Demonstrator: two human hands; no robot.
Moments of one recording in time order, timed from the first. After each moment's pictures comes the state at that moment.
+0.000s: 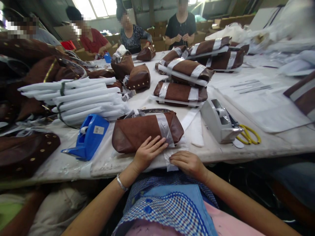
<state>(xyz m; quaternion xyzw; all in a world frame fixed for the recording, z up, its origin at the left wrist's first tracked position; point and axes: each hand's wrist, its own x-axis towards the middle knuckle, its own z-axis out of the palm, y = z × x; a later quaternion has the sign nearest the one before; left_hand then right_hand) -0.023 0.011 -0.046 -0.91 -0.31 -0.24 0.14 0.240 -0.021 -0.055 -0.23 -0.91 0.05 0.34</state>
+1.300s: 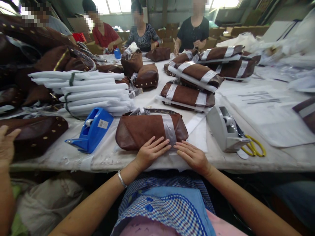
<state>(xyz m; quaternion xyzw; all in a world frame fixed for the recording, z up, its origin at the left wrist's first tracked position) -0.025 0.011 -0.048 -0.91 -0.31 -0.25 0.14 0.247 0.019 -0.037 -0.20 -0.92 -0.06 0.33</state>
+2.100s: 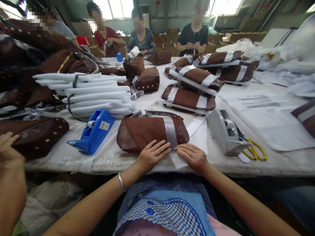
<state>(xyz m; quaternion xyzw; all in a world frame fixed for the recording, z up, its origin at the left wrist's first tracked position) -0.025 0.006 -0.045 -0.91 -0.32 -0.23 0.16 0.241 0.027 -0.033 -0.22 -0.91 -0.10 0.32</state>
